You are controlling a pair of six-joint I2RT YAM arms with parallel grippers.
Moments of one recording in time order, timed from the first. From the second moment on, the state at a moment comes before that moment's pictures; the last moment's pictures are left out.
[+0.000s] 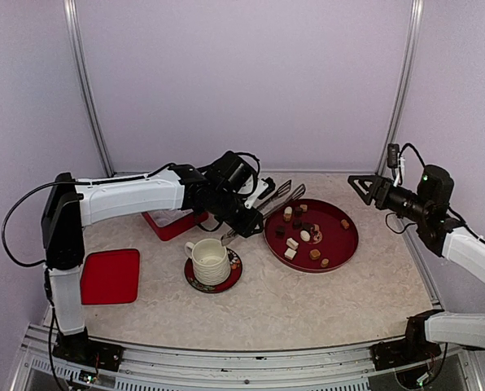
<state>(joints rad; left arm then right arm) -0.90 1.97 1.67 -0.56 0.04 -0.02 0.13 1.01 0.64 0.31 -0.61 0.44</state>
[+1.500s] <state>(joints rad) -0.98 2.29 2.04 -1.05 0.02 -0.05 0.13 0.95 0.54 0.23 -0.60 0.33</state>
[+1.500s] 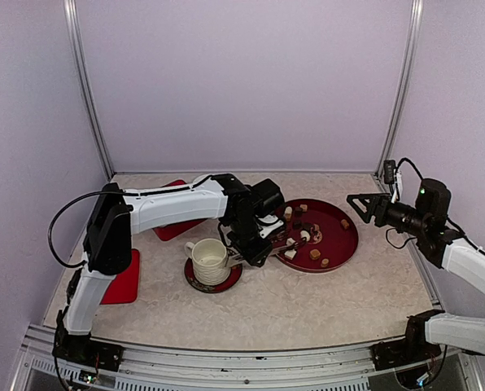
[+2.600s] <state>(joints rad) -0.98 2.33 2.08 -1.06 0.01 -0.06 0.12 0.92 0.53 0.23 -0.60 0.31</state>
